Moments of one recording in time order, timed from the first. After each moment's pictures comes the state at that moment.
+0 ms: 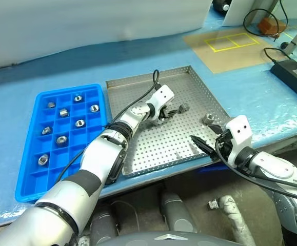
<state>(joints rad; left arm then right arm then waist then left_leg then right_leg) -1.18 -0.06 -0.09 1.36 0.19 -0.16 -0.55 0.03 -0.56 -0.22 -0.76 0.44 0.92 0.45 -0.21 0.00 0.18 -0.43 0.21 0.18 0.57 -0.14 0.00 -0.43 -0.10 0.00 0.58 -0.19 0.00</state>
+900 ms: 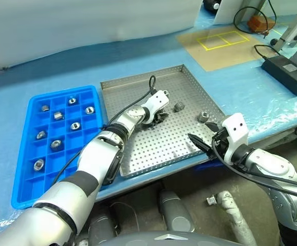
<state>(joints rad) -1.16 -0.03 -0.10 1.36 0.24 -0.12 -0.60 0.00 -0.57 -0.18 -0.74 0.44 0.92 0.44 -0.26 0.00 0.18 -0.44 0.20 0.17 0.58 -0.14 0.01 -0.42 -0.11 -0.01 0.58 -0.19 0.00</state>
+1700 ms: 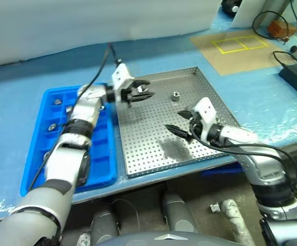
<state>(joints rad) -0.91 0.33 0.03 0.71 -0.12 -0.10 -1.22 -0.37 -0.54 0.11 -0.29 0.37 0.69 0.67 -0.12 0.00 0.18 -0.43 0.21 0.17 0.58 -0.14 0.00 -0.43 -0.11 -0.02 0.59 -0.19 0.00</state>
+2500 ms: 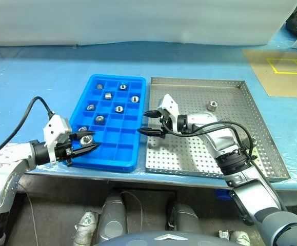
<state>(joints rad) 0.03 0.75 0.29 -0.38 -0.47 0.52 -1.05 -0.65 -0.36 0.29 0.14 0.28 0.46 1.00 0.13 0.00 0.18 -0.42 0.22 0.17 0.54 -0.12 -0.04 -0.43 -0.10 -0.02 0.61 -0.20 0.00</state>
